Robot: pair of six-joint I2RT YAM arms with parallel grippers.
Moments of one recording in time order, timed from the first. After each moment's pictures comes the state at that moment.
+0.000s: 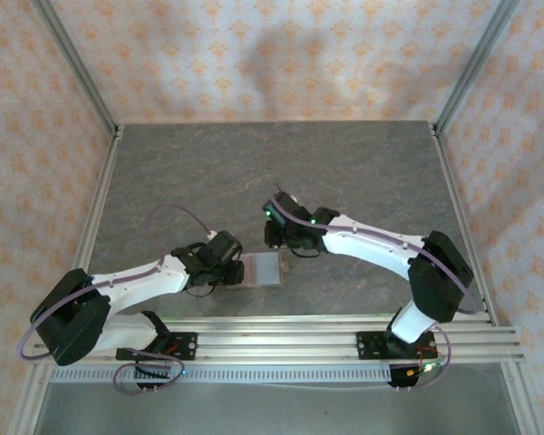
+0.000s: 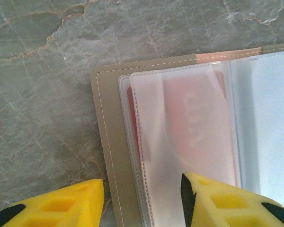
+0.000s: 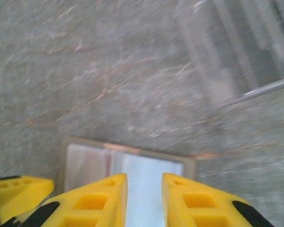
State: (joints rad) left arm -0.72 1.27 0.56 -0.45 -0.09 -0.72; right arm 0.87 1.60 1.17 -0.57 0.10 0.75
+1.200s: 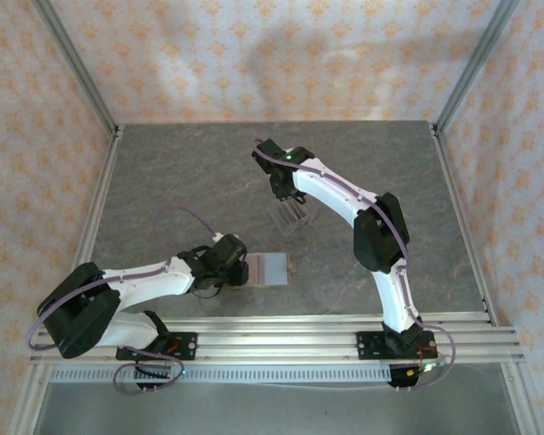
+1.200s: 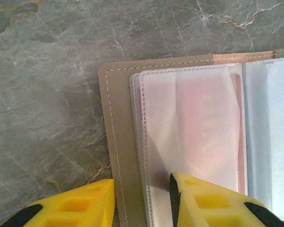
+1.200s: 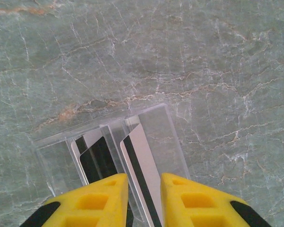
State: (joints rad) left arm -0.75 1.32 0.53 -0.31 -0.08 -0.75; right arm 0.69 2.12 1.91 -1.07 0.41 0.42
